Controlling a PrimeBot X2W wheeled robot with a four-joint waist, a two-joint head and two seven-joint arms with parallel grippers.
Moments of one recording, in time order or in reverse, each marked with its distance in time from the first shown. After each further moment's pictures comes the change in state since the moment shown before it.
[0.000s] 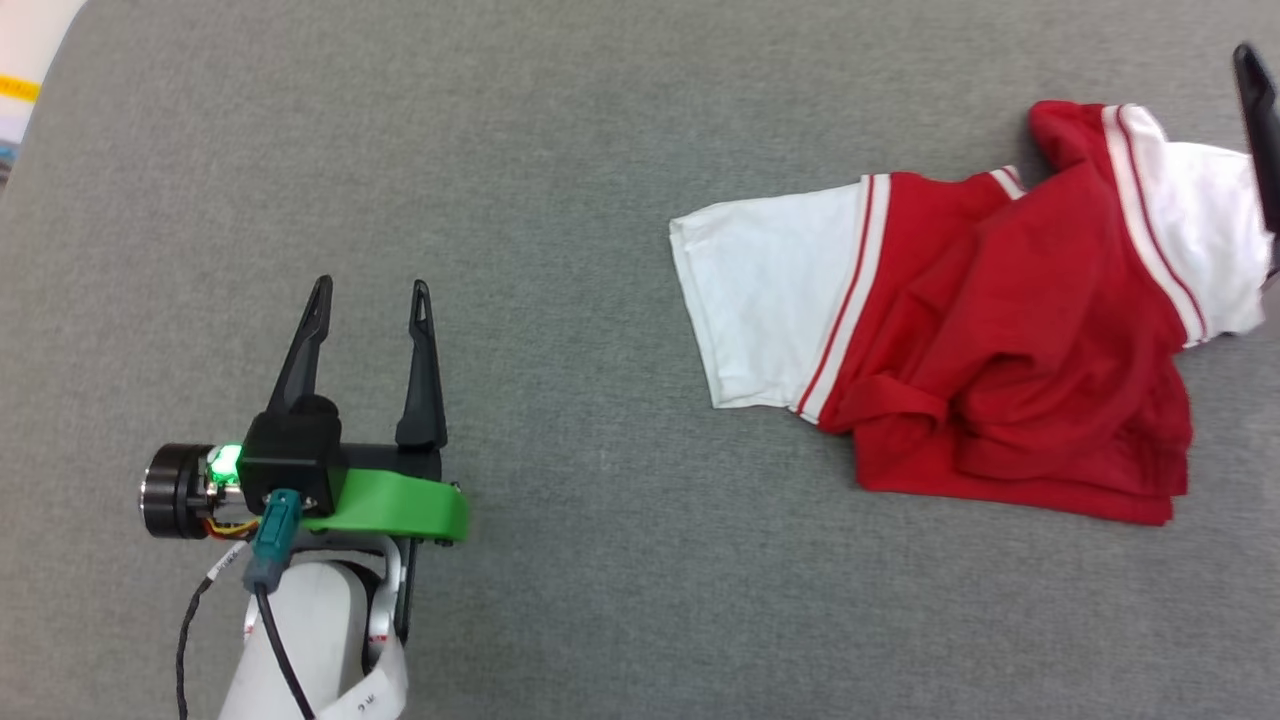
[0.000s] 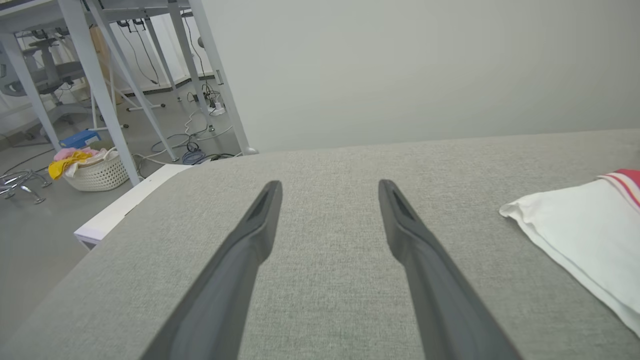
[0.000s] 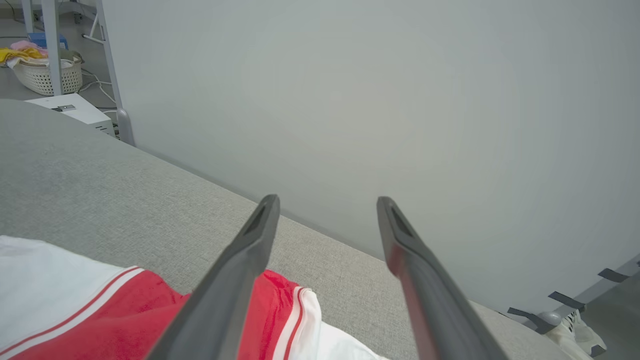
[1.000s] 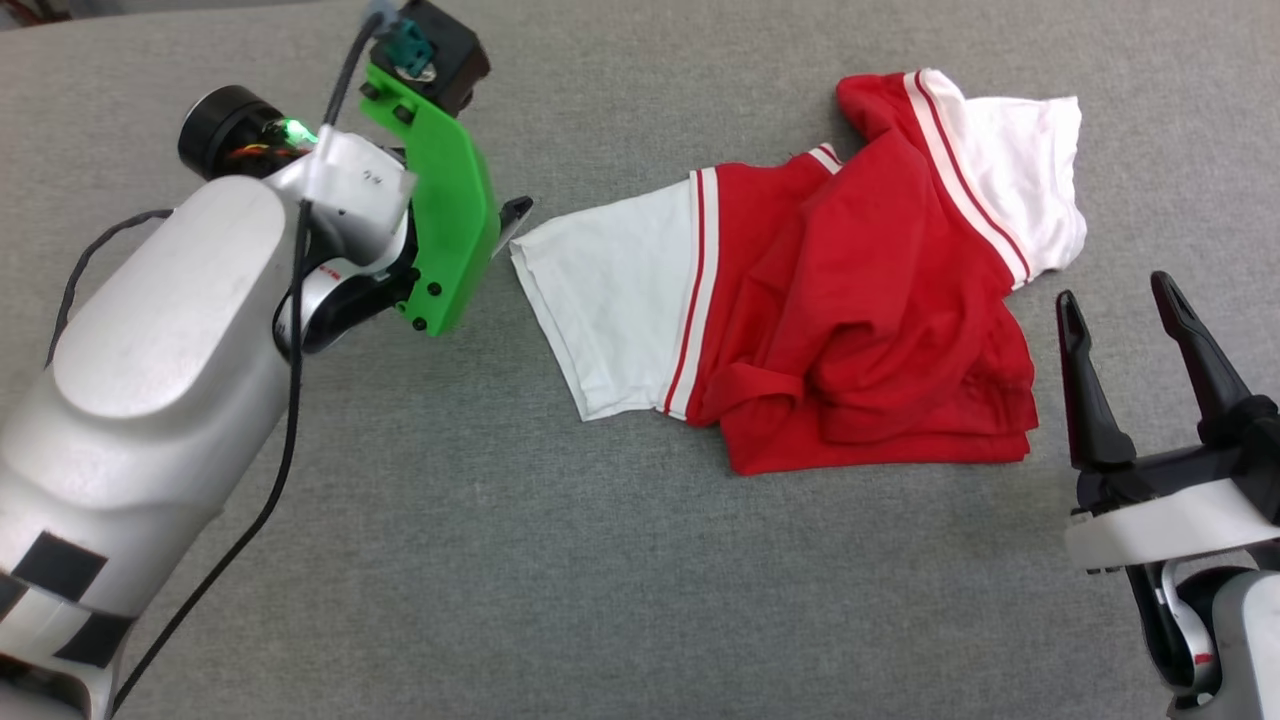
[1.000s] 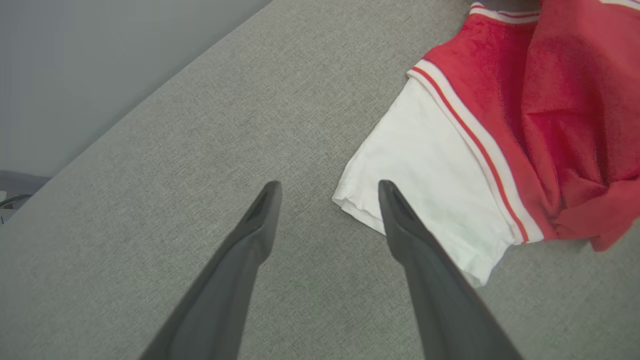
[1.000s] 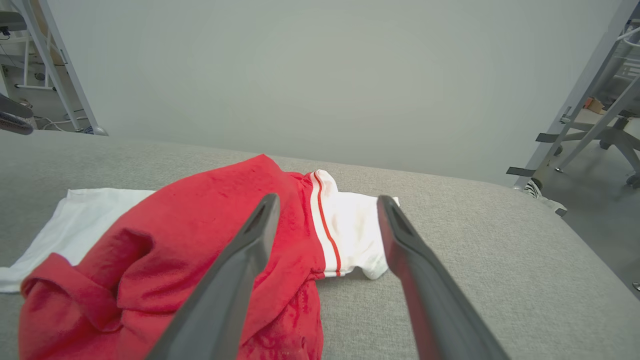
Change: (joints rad) left arm -0.793 0.411 -0.679 0.233 -0.704 -0.184 0.969; right arm 0.454 0.416 -0.162 -0.271 -0.216 0.000 -0.111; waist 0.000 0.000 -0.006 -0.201
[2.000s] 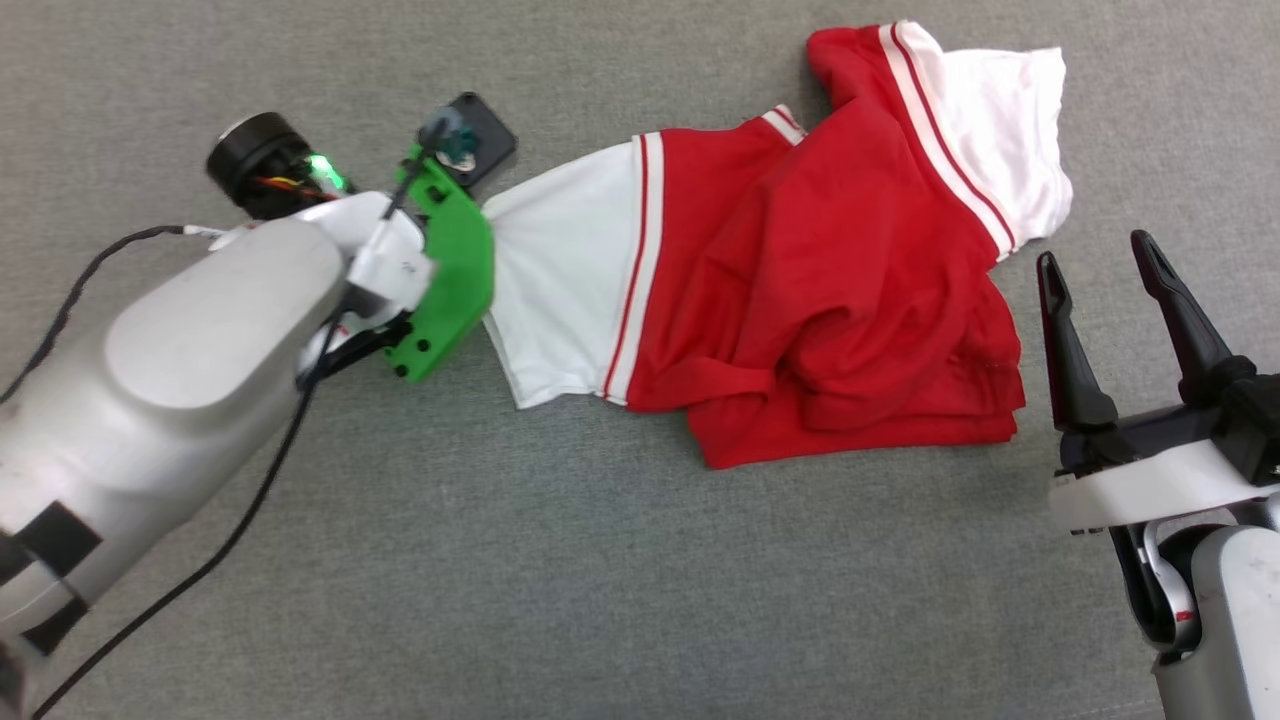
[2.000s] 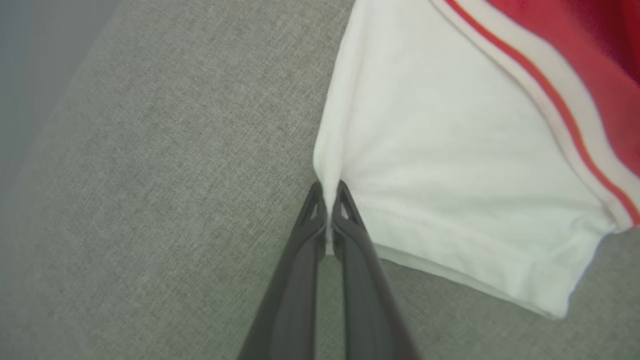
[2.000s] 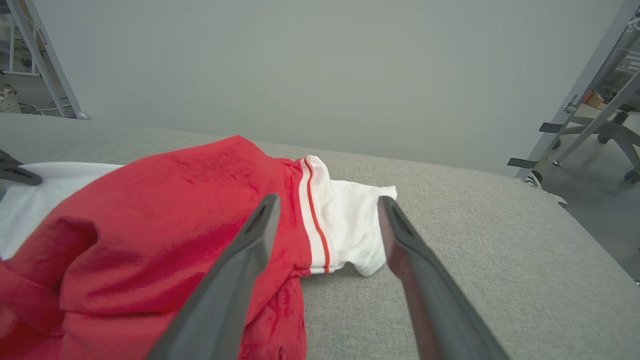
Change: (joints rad) left arm -0.183 0.066 -0.497 0.166 -0.094 0.000 -0.267; right arm -0.098 -0.004 0.038 0.094 -0.006 0.000 -0.052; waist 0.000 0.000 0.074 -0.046
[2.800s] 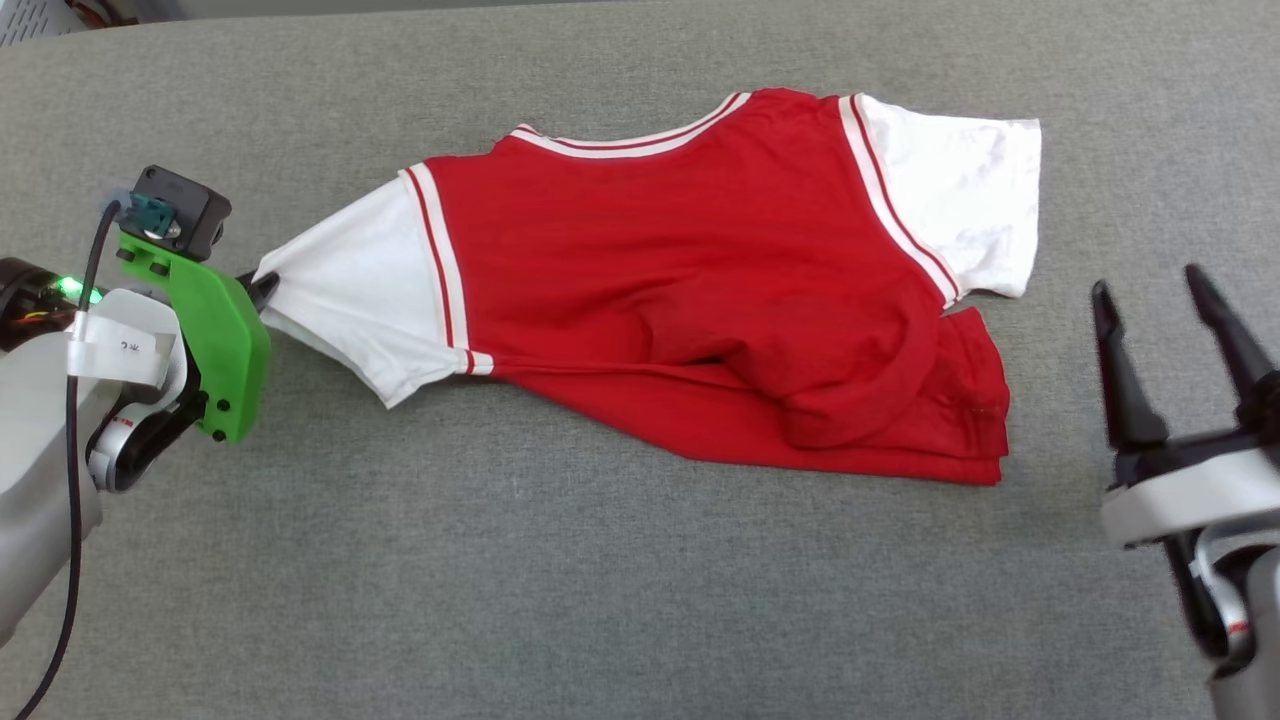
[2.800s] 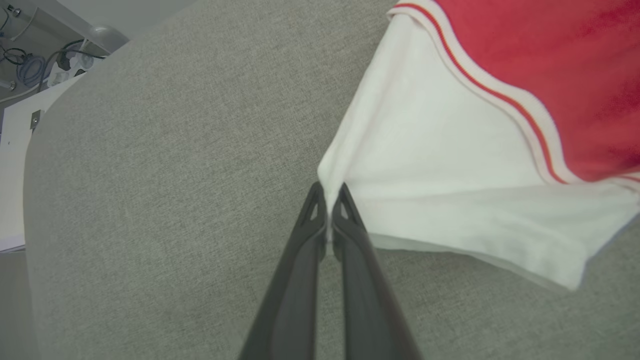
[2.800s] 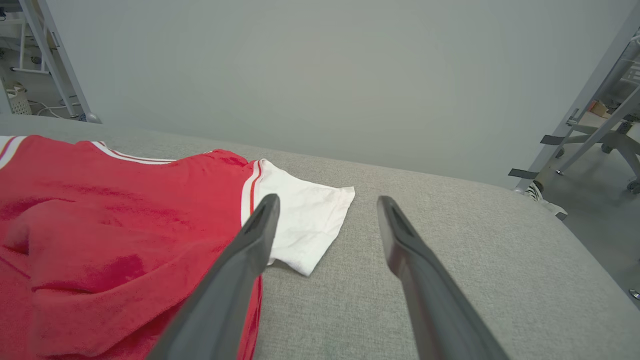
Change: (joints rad) left arm 0.229 0.245 0.128 0.023 -0.163 0.102 -0.236; right arm 0.049 -0.035 -0.063 0.010 0.001 0.000 0.054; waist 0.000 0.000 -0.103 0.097
